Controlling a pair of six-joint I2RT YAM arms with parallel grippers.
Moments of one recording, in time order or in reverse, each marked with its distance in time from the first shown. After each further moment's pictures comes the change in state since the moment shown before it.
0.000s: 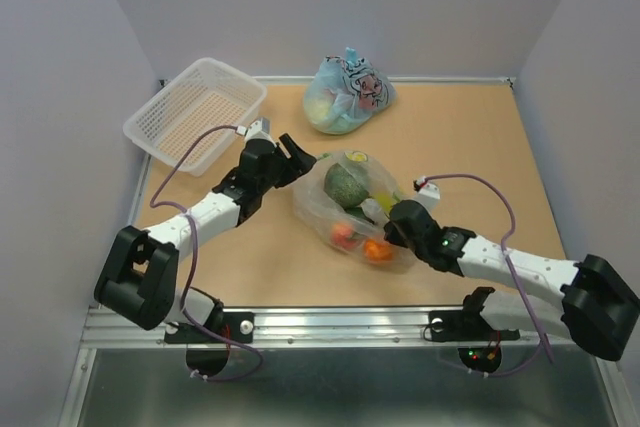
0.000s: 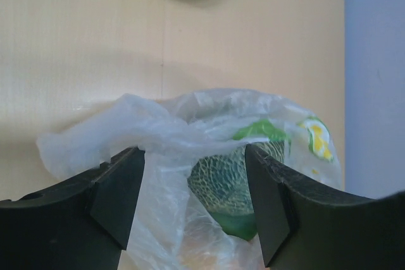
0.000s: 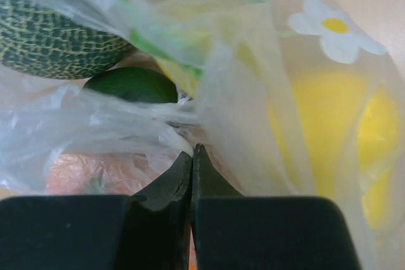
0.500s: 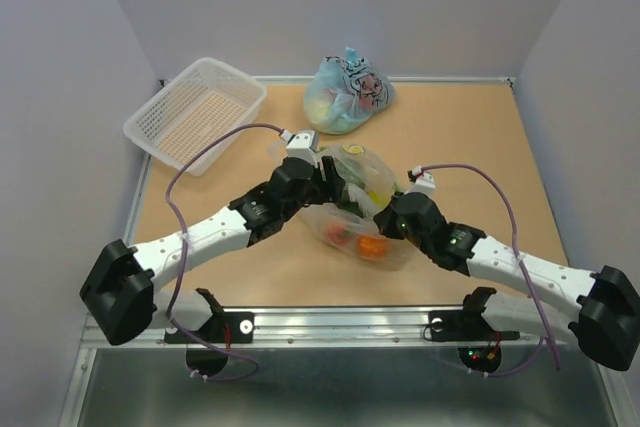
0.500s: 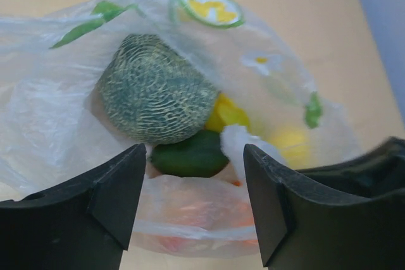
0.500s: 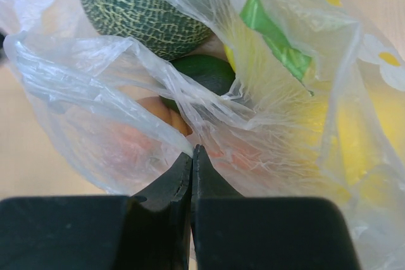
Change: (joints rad) left arm -0.348 -0.149 0.077 -0.174 -0.224 0.267; right arm -0.001 -0.035 0.073 0.047 -0.126 -0.104
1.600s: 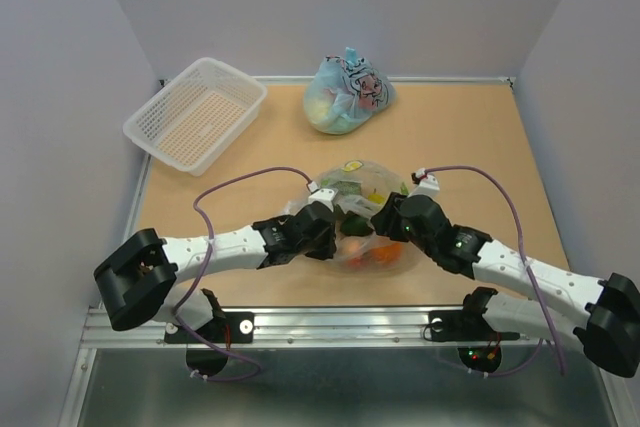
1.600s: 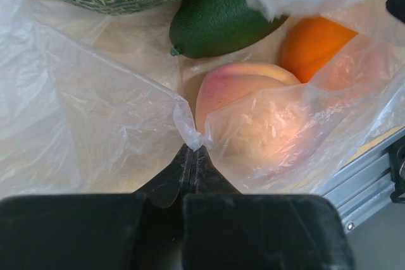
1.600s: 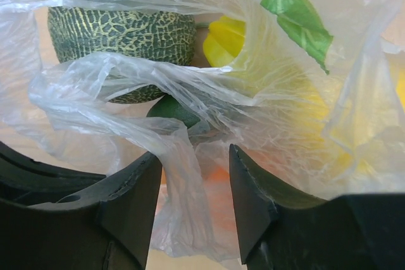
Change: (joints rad) left arm -0.193 0.106 -0.155 -0.175 0.109 -0.106; right arm 0.000 -0.058 -0.014 -0.040 0.003 -0.021
